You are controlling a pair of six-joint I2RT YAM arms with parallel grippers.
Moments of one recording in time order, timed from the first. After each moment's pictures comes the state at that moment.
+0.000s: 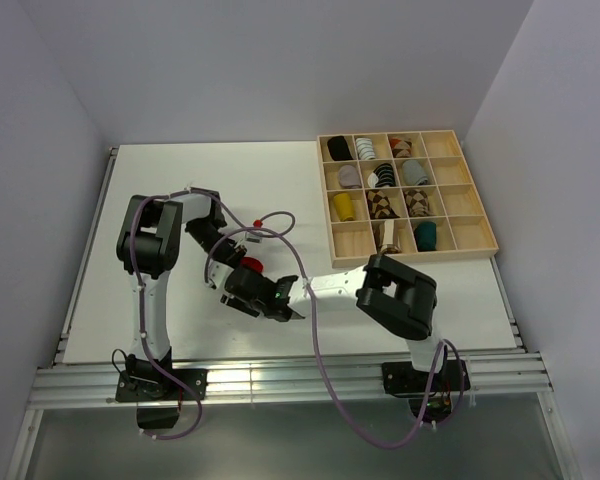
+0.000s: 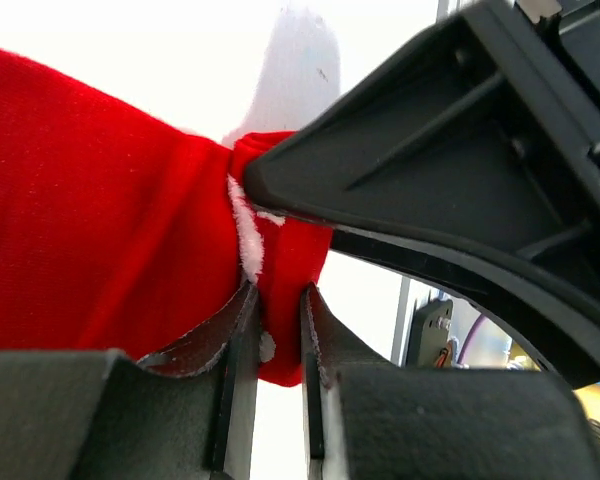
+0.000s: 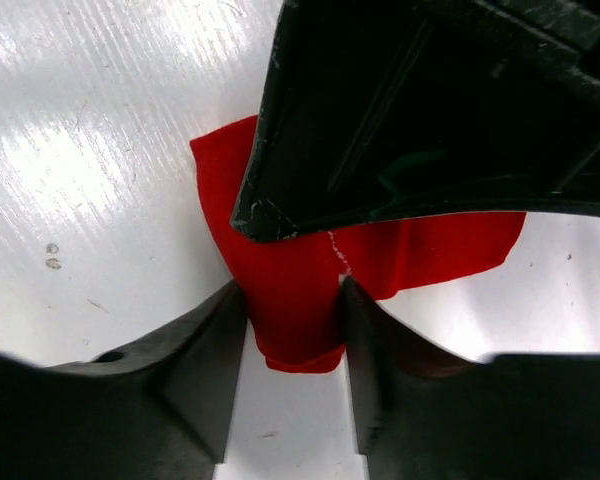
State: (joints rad) left arm -0.24 2.22 1.44 -1.43 0.83 1.23; right arm 1.20 1.95 1.16 -0.03 0.25 -0.12
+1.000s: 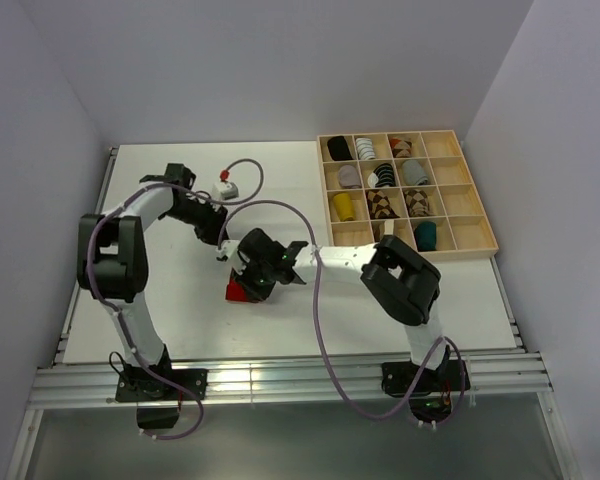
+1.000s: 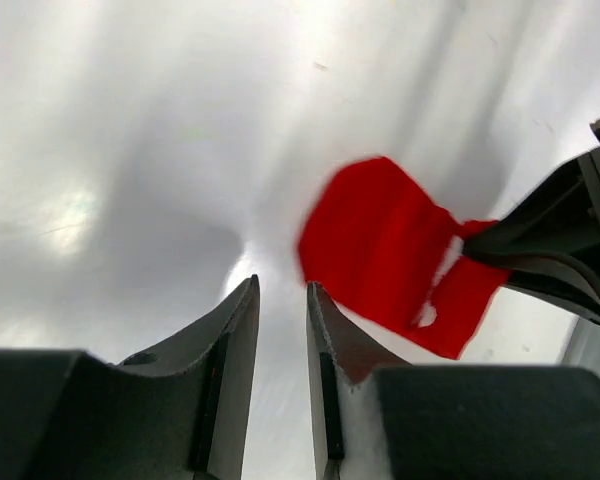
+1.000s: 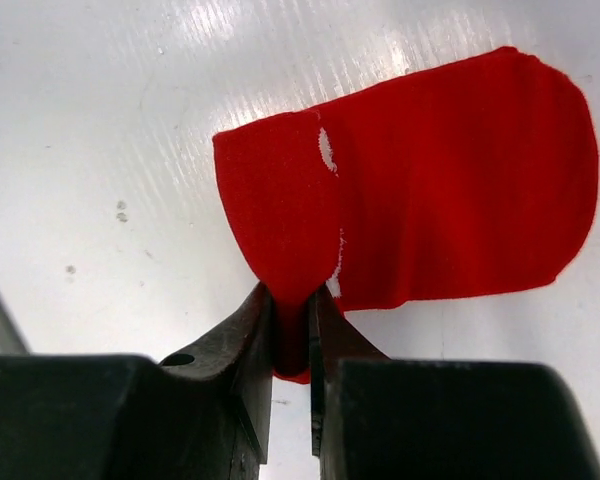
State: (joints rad) left arm -0.11 1.95 1.39 -0.90 0.82 0.85; right arm 1.02 1.96 1.26 -0.22 -0.21 -0.03
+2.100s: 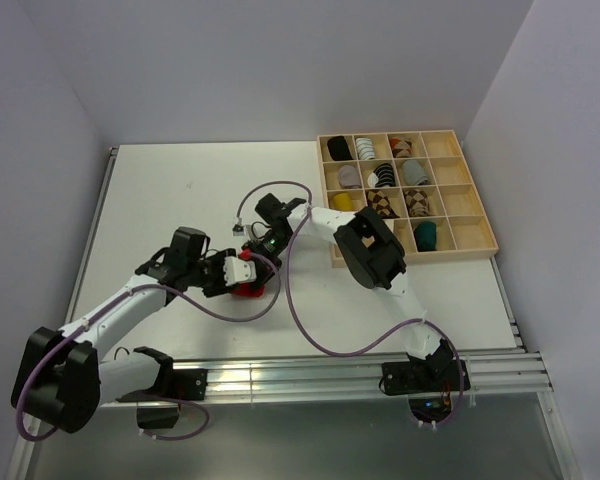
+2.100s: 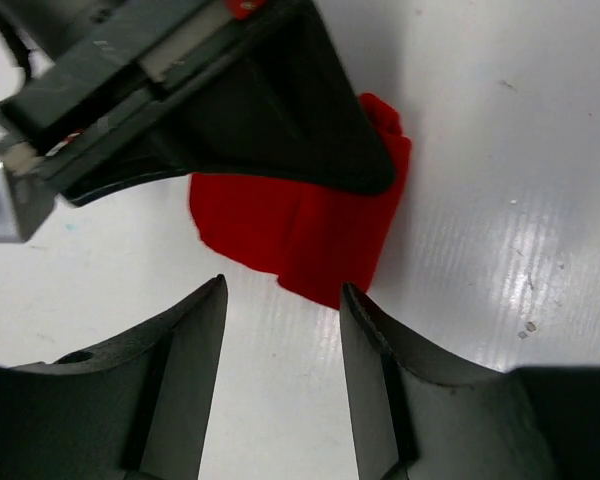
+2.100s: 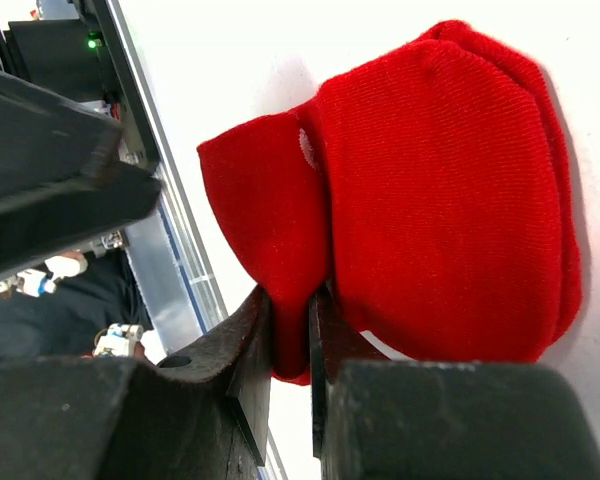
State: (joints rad) left arm -0.38 1.14 0.61 -0.35 0.47 0.98; right arm 0.74 2.38 1.77 -0.75 -0.96 0.02
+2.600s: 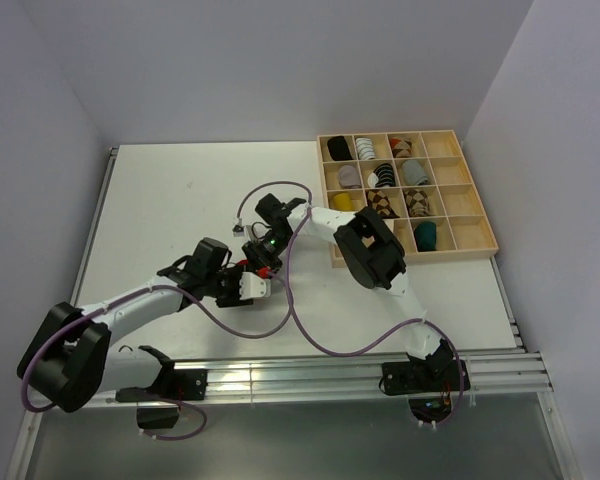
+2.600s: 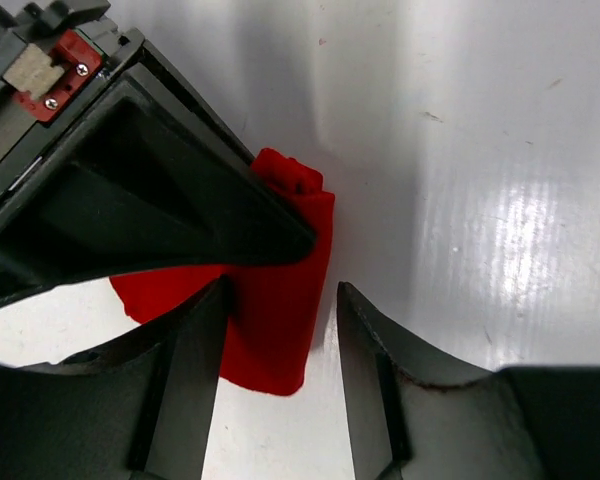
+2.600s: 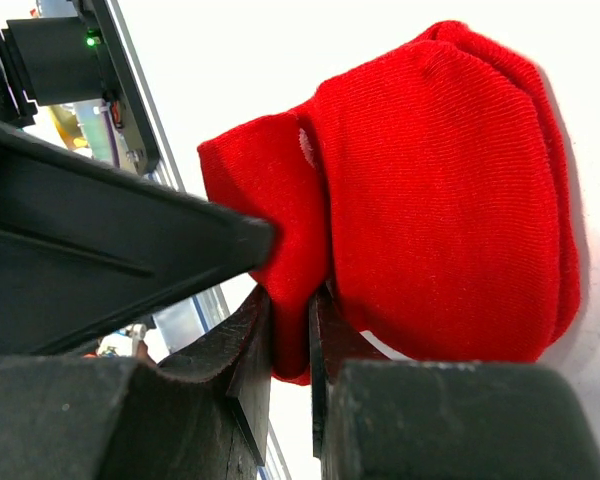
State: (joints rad) left arm -0.55 1.24 0.54 -0.24 0.41 0.98; right arm 0.74 2.38 1.78 -0.76 -0.96 0.02
